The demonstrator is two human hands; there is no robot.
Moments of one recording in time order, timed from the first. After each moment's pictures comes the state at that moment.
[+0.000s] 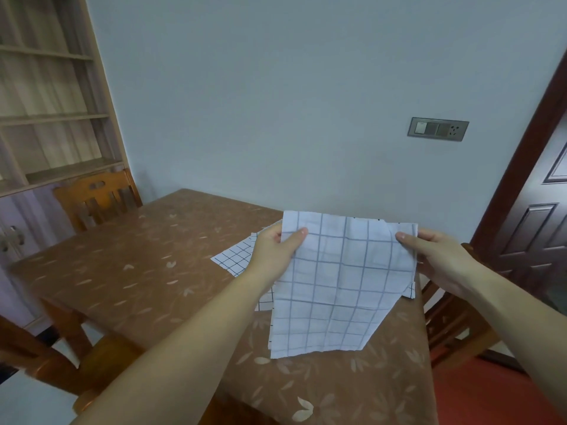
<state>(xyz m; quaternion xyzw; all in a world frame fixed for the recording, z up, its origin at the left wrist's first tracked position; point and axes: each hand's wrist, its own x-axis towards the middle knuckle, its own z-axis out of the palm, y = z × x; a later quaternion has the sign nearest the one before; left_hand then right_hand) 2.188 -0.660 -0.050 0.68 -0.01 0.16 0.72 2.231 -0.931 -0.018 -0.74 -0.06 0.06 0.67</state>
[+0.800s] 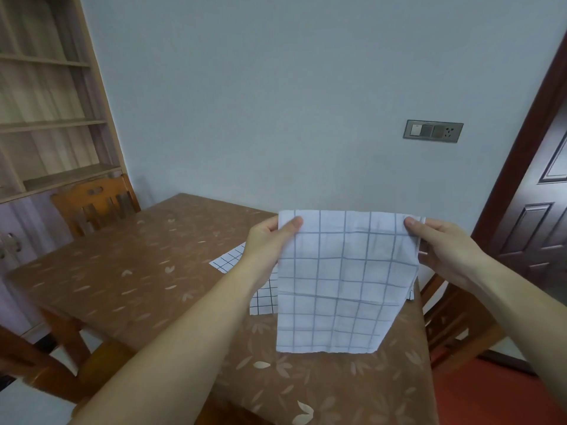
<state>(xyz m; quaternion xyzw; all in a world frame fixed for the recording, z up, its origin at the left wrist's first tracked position) 2.193 -0.652 -0.035 0.63 0.00 0.12 0.77 2.226 -0.934 0.002 -0.72 -0.08 0.03 0.69</state>
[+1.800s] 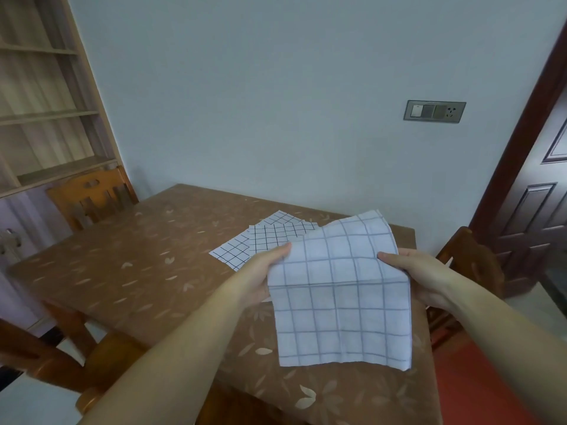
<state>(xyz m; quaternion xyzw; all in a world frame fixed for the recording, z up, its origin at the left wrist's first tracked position) 2.189 -0.634 -0.093 0.59 0.06 -0.15 0.79 2.228 -0.925 -0.067 -0.71 0.01 0.19 0.68</state>
